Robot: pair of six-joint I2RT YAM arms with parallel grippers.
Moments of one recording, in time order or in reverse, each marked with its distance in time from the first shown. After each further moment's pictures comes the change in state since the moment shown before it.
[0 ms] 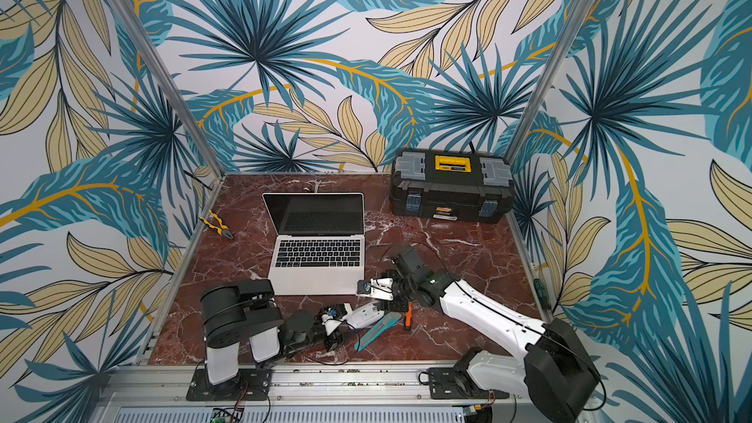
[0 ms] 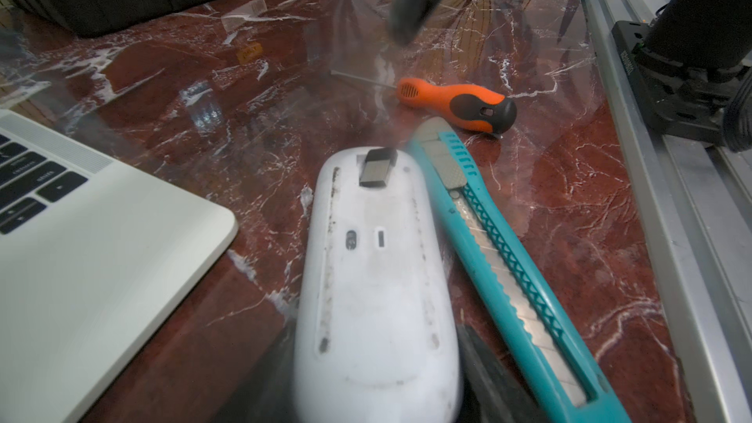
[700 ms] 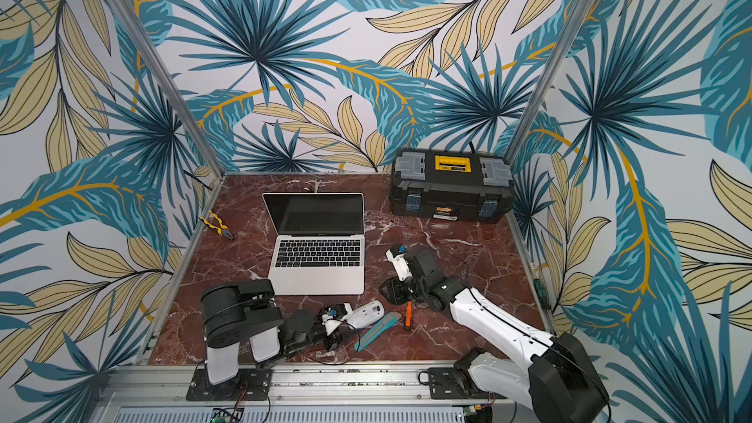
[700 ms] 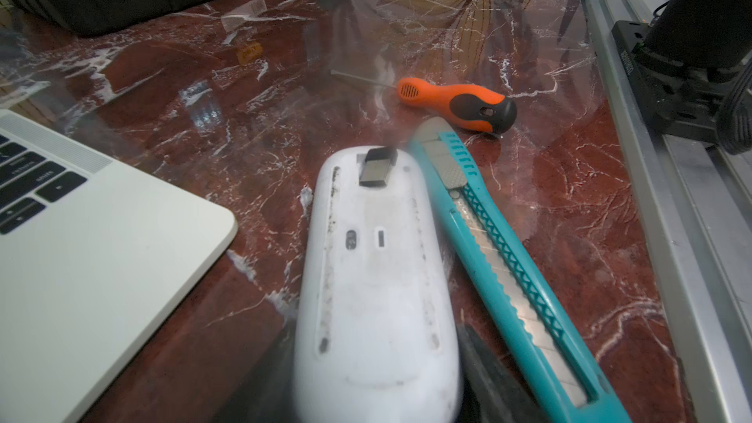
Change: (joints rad) left arm 0.000 0.001 0.000 0.001 0.001 0.000; right arm -0.089 -0.043 -0.136 0.089 0.053 1.120
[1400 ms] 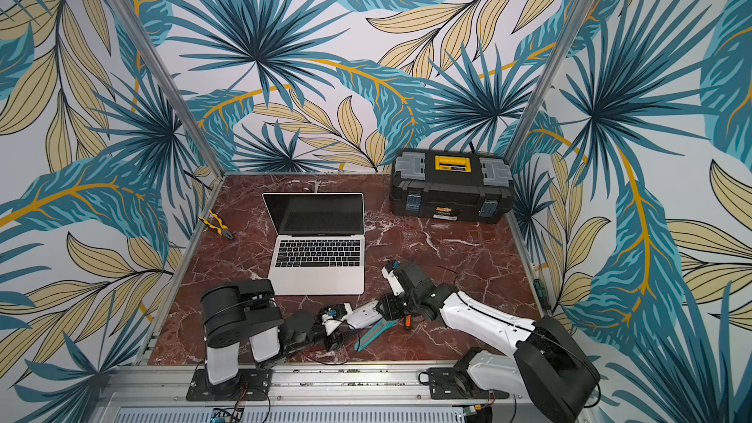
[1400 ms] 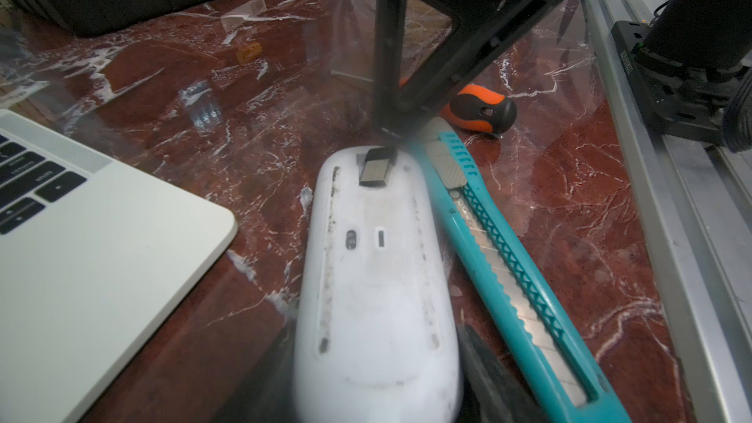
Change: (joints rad) left arm 0.000 0.000 0.000 0.000 0.002 0.000; right arm 0.093 0.082 -0.053 0.030 0.023 0.095
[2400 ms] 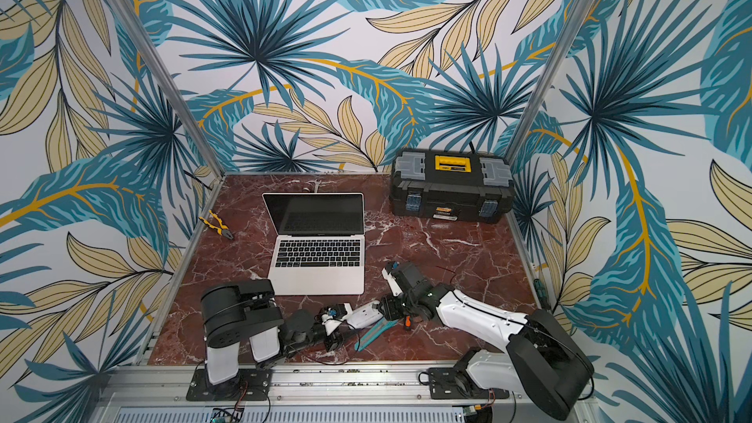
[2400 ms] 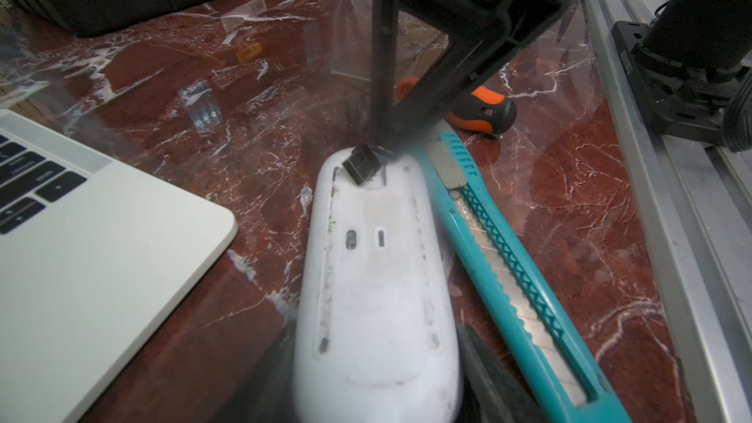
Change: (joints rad) left arm 0.000 0.000 0.000 0.002 0.000 0.000; right arm 0.008 0.048 -0.001 0.014 0.039 0.006
